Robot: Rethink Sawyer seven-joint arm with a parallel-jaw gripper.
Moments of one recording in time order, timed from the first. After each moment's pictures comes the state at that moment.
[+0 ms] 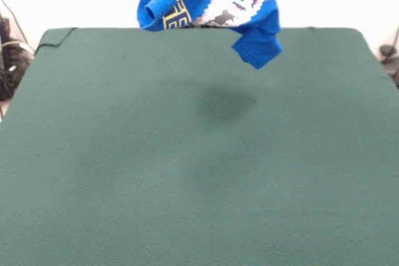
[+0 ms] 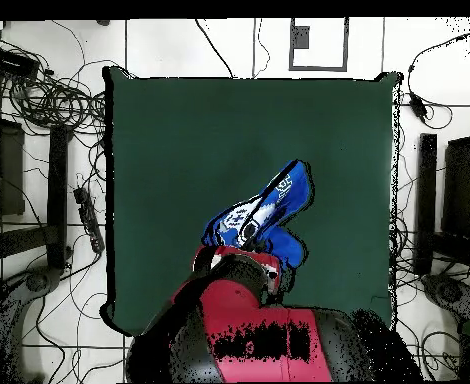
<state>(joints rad) -0.35 -1.45 0.33 2.02 -0.44 0.71 2.11</state>
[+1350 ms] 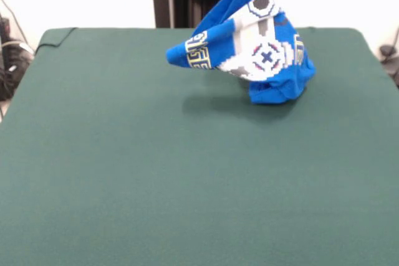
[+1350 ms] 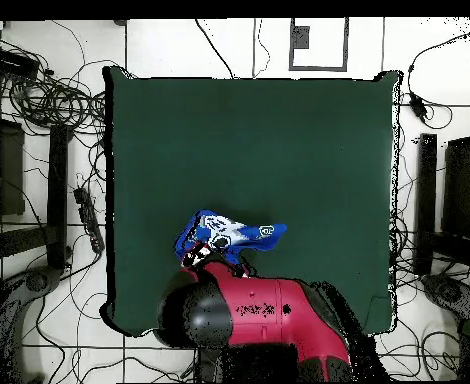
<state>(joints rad) -0.20 -1.12 0.12 2.06 -0.19 0.54 2.37</state>
